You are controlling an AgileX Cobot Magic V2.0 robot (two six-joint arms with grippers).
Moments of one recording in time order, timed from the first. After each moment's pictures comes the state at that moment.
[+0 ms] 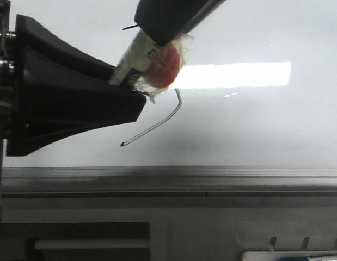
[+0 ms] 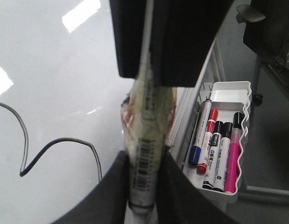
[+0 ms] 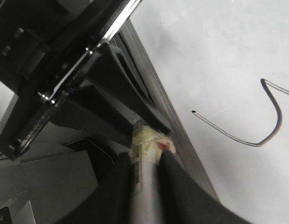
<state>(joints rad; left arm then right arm) -0.91 1.11 -0.35 0.38 -0.46 0.10 0.89 1.20 -1.10 0.18 0.81 -0.35</state>
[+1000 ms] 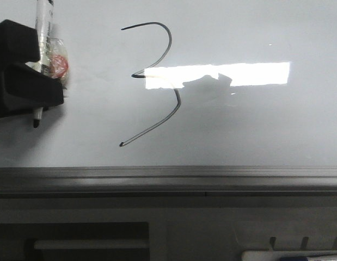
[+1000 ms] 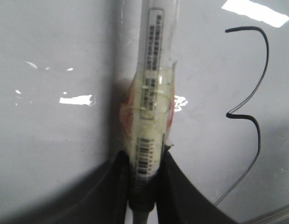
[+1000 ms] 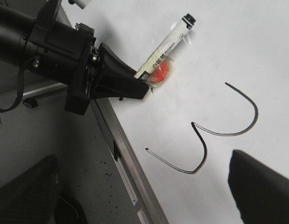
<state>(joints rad) -0.85 1.11 -0.35 -0.71 -0.39 0.08 0.86 1.07 -1.10 0.10 0.71 -0.35</state>
